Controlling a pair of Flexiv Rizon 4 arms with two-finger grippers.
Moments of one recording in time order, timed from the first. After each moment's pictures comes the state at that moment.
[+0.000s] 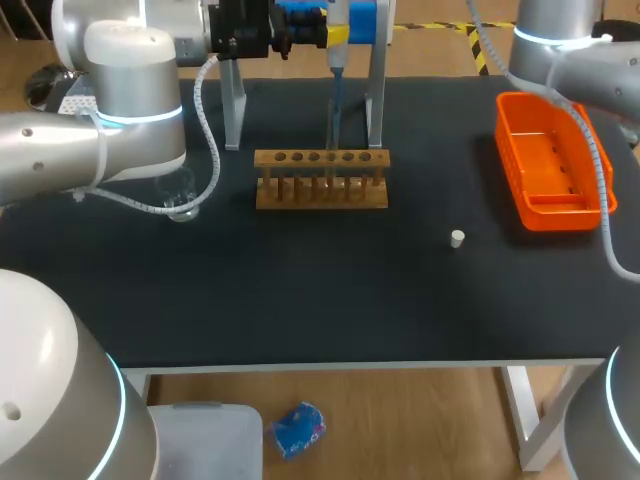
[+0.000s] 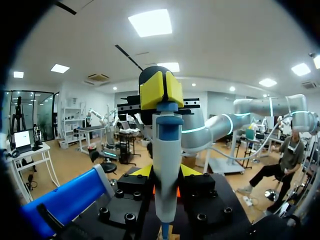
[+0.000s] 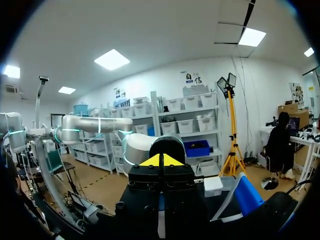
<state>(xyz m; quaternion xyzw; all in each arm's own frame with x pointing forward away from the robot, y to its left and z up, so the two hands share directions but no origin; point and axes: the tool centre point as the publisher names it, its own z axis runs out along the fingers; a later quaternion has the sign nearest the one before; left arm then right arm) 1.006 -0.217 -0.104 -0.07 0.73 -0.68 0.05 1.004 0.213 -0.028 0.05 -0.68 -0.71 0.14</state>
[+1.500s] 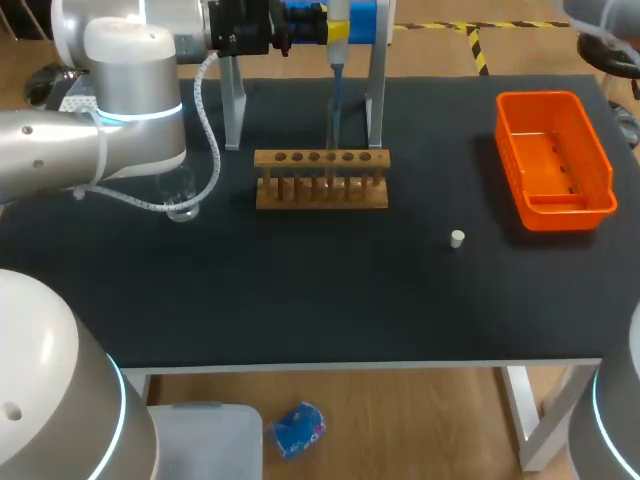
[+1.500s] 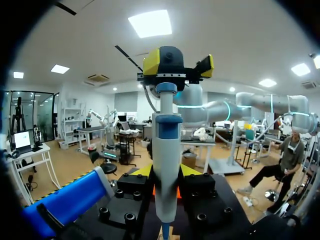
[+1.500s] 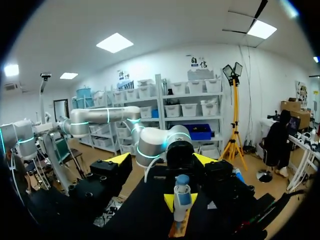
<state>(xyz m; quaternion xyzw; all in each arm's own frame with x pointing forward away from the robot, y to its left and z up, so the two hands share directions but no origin) 1.007 -0.218 -0.099 -0.07 0.73 -0.68 0.05 0.986 0.167 0.023 0.08 -0.75 -0.64 0.13</state>
